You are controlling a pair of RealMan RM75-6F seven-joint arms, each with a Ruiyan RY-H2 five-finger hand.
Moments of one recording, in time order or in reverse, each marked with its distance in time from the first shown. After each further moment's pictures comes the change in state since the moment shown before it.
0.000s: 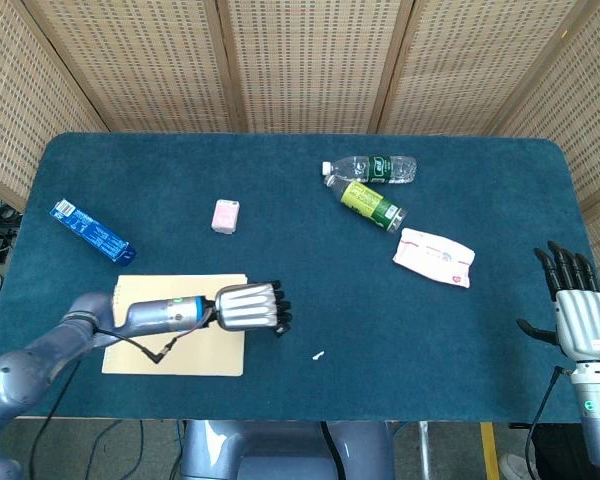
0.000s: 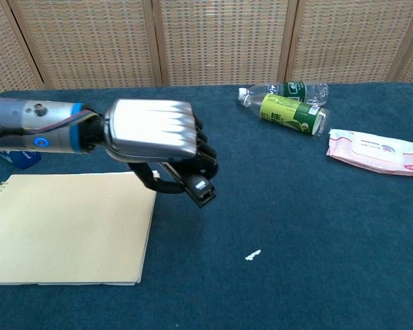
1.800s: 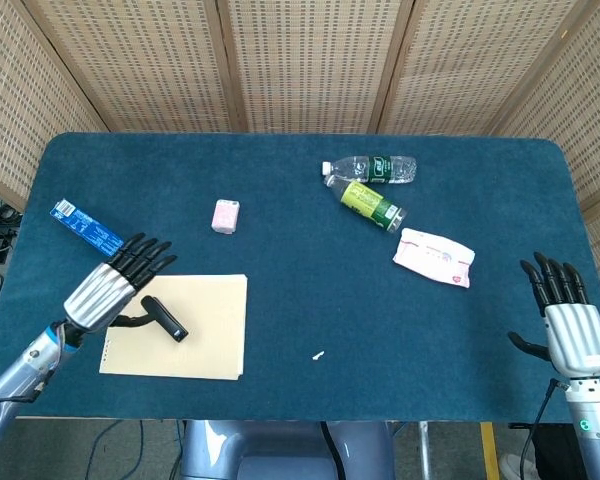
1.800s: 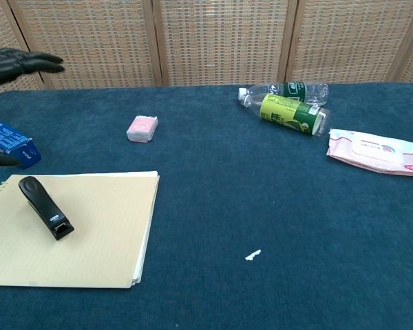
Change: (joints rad) left arm 0.532 0.278 -0.098 -0.395 -0.351 0.251 -0.034; right arm -0.043 0.042 -0.027 -0.105 -0.082 0.065 -0.065
